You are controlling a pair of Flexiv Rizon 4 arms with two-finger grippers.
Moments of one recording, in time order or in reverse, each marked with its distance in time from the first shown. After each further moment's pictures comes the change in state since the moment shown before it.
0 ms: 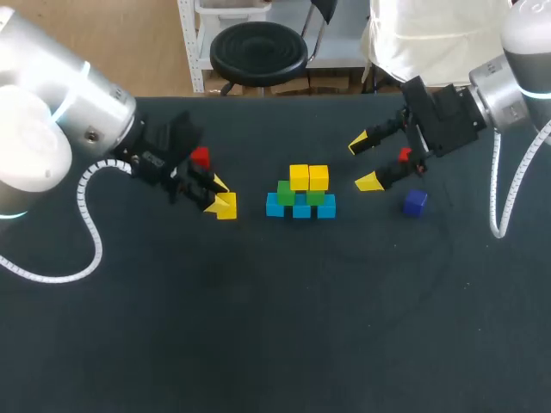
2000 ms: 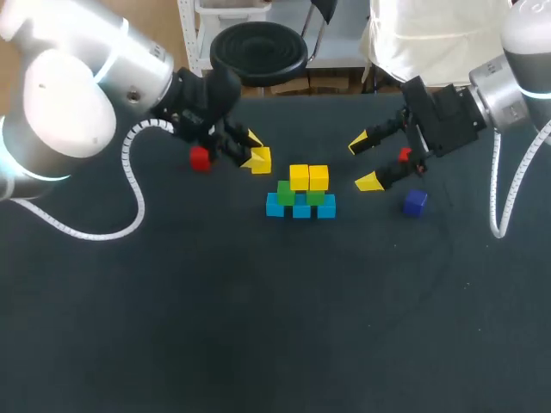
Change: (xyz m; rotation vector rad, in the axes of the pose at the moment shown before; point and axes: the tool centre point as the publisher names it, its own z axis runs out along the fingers) left arm -0.074 0.051 0.009 -0.077 -0.035 0.057; right arm 0.000 0.000 0.000 0.000 0.000 0.000
